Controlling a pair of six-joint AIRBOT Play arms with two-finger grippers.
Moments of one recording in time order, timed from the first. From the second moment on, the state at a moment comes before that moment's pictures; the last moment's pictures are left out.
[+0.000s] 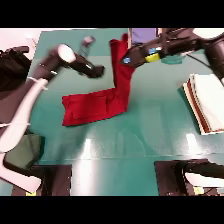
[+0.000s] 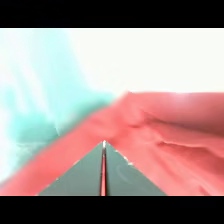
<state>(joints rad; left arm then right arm) -0.35 -1.65 1.76 1.21 -1.06 -1.59 0.37 -1.40 1.69 -0.76 1.20 1.28</state>
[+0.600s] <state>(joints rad) -0.08 -1.23 1.79 1.39 -1.15 -1.57 0.70 -1.67 1.79 -0.73 0.86 1.19</state>
